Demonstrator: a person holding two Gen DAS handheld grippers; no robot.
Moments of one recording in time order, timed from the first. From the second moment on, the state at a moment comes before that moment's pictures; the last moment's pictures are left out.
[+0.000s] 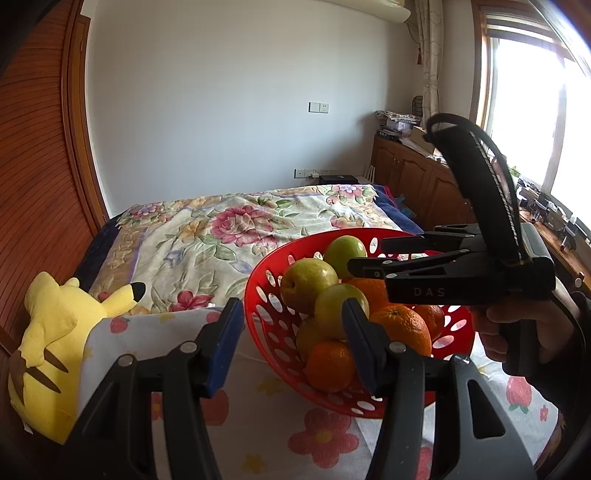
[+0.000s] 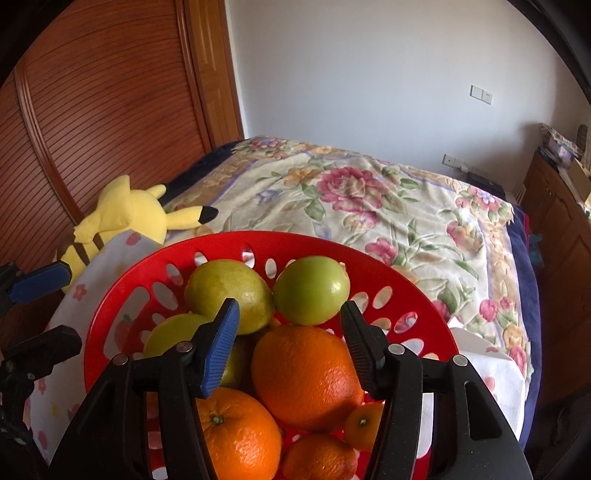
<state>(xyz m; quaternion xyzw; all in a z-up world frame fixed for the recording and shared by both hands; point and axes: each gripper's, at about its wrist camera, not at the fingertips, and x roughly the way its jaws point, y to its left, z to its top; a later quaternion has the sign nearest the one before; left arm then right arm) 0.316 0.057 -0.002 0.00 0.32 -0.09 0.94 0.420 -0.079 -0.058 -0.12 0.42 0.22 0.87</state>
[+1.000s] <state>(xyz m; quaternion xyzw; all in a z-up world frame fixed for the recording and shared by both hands) 0.276 0.041 0.020 0.01 0.28 -0.06 0.96 0.321 -0.109 -0.030 -0.08 0.33 0.16 0.93</state>
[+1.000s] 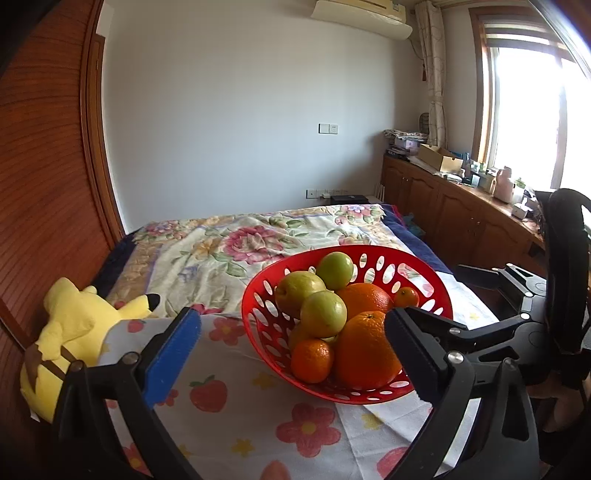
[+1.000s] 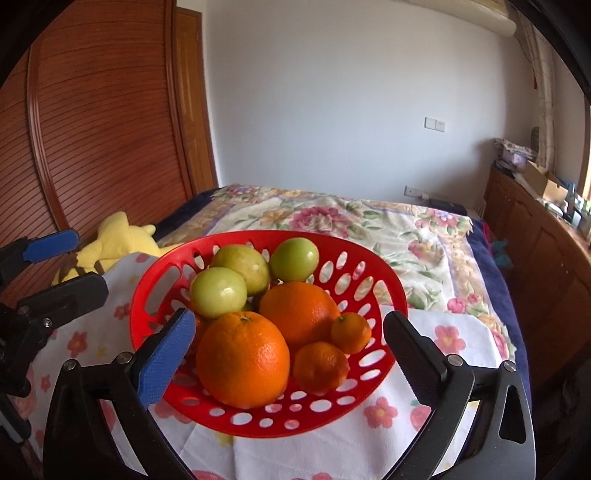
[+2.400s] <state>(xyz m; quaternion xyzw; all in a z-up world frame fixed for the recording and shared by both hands) 0.089 0.015 0.071 0.02 0.21 -0.05 0.98 0.130 -0.140 0.058 -0.05 0.21 0.14 0.97</state>
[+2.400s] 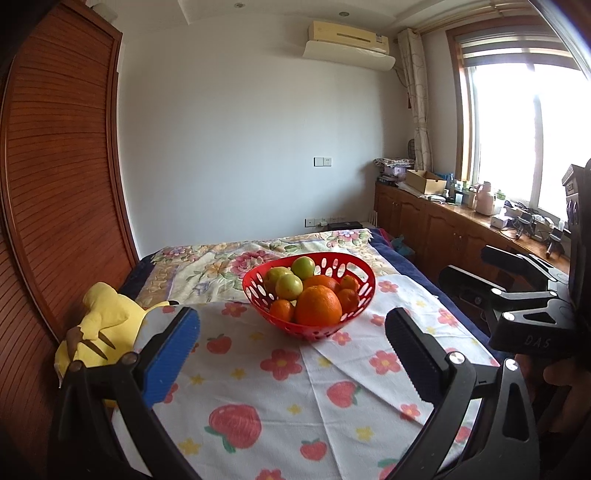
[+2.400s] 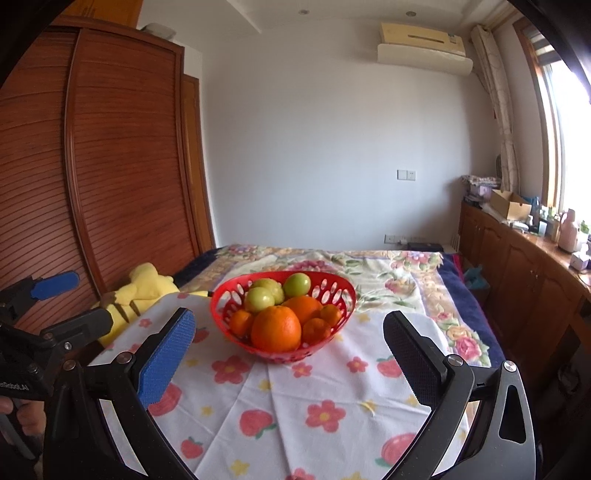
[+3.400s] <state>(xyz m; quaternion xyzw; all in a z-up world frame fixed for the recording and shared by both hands) -0.007 0.011 0.061 0.01 0.20 -0.03 0.98 0.022 -0.157 0.053 -0.05 0.18 0.12 0.98</state>
